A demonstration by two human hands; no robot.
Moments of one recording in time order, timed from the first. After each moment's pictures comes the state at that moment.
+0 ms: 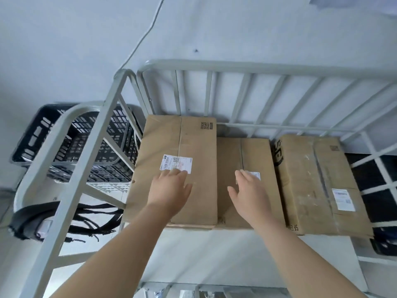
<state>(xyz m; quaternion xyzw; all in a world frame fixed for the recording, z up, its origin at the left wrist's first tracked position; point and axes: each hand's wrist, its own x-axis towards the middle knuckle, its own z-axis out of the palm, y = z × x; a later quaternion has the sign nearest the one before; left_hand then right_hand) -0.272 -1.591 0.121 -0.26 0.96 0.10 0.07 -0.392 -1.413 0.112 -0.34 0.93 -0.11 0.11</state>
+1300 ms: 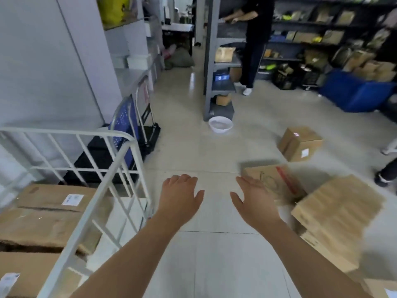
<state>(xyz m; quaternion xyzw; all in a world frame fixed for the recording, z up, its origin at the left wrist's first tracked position) 0.001 -0.877 0.336 0.57 0.81 0.12 0.02 0.180 -0.781 0.341 0.44 0.89 -0.07 -0.10</state>
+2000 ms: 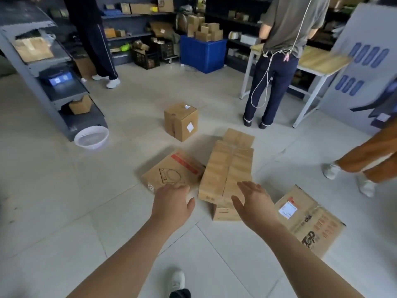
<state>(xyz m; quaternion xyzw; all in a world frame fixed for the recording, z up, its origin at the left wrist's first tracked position) 0.196 -0.565 0.286 0.79 0.61 0.07 0.05 0.422 -0.587 0.288 0.70 0.70 -0.09 -0.12</state>
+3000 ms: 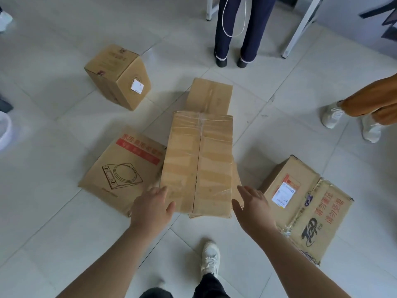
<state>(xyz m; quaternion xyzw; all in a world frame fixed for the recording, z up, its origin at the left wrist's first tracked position) 0.374 -0.217 0.043 0.80 0.58 -0.08 0.15 0.623 -0.298 0.038 0.81 0.54 -0.23 -0.04</state>
